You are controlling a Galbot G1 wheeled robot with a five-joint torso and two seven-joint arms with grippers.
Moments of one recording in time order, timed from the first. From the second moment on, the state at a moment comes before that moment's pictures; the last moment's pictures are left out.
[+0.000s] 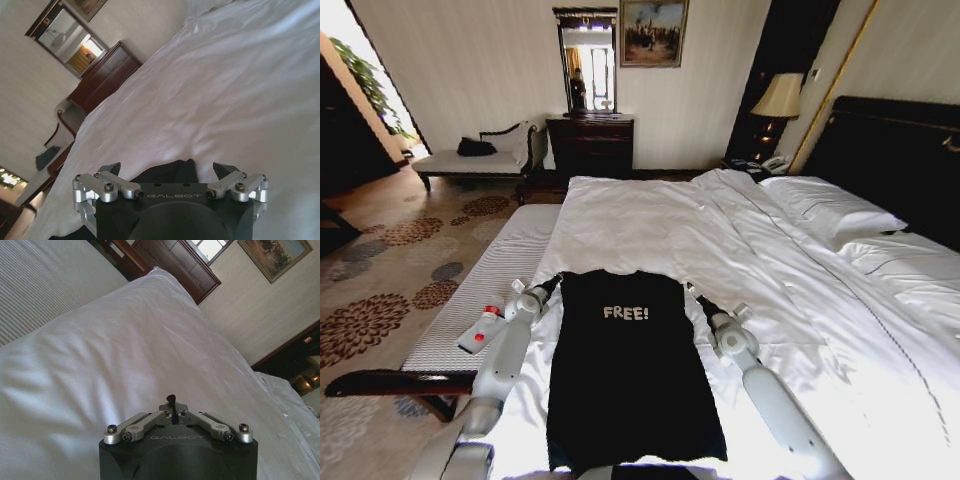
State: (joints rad) left arm 0.66 -1.26 -0.43 -1.14 -1.10 0.38 -0.06; right arm -0.91 1.12 0.24 1.51 1.29 -0.12 0.25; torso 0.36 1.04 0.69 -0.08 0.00
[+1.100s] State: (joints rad) left arm 0.63 -1.26 -0.42 -1.12 -1.08 0.38 -0.05; right arm -0.72 1.23 0.20 1.13 1.25 -0.14 0.05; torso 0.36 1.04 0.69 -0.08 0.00
